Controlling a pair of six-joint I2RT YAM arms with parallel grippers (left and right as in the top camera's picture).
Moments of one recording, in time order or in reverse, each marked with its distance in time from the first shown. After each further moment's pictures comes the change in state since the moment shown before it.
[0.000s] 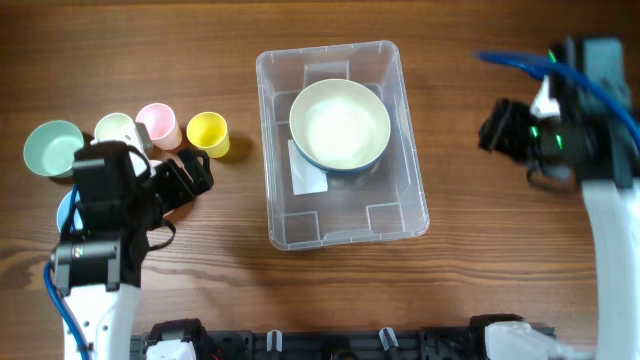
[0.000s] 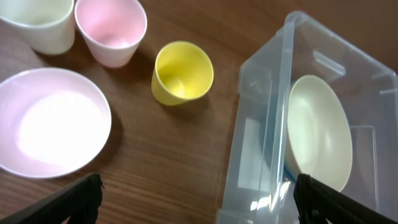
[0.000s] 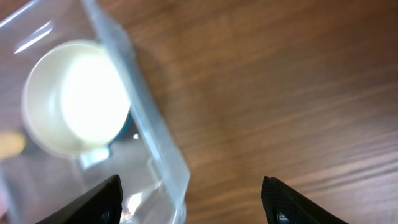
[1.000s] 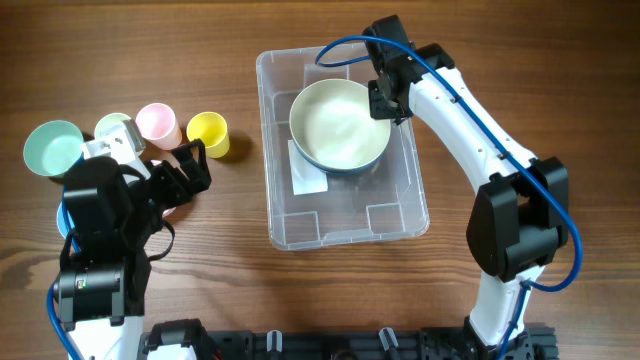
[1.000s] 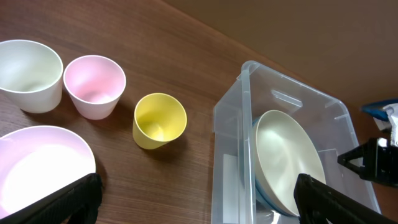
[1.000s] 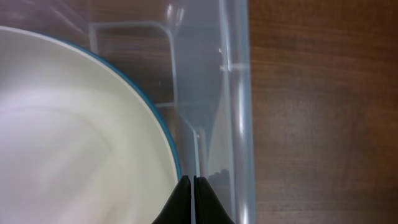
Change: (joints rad) left arm 0.000 -0.144 -0.090 0.190 0.013 0.016; right arm 0.330 0.724 0.071 0.488 0.249 -0.158
